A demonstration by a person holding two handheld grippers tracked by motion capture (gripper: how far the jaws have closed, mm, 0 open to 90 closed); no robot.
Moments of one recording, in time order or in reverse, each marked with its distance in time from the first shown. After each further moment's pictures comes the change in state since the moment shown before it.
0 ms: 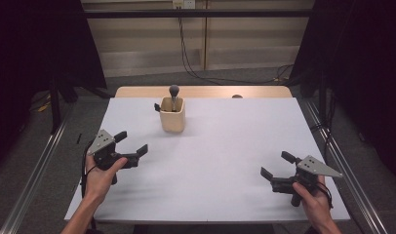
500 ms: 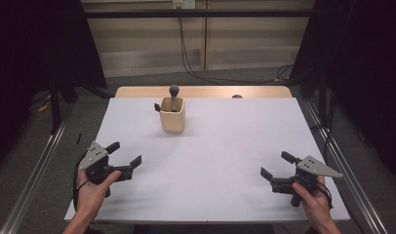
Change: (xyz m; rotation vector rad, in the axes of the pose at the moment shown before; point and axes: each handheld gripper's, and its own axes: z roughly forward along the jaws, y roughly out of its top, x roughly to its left) left arm -0.011 -0.017 -0.030 0.004 0.049 0.007; right arm 0.001 0.000 0.000 0.002 -0.004 -0.003
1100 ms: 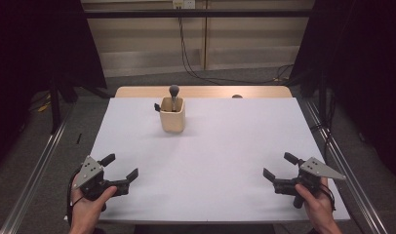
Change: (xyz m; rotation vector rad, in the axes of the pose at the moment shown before) left arm -0.014 -0.017 -0.028 0.005 0.008 -0.002; right arm -0.002 -0.002 -0.007 -0.003 -0.016 0.006
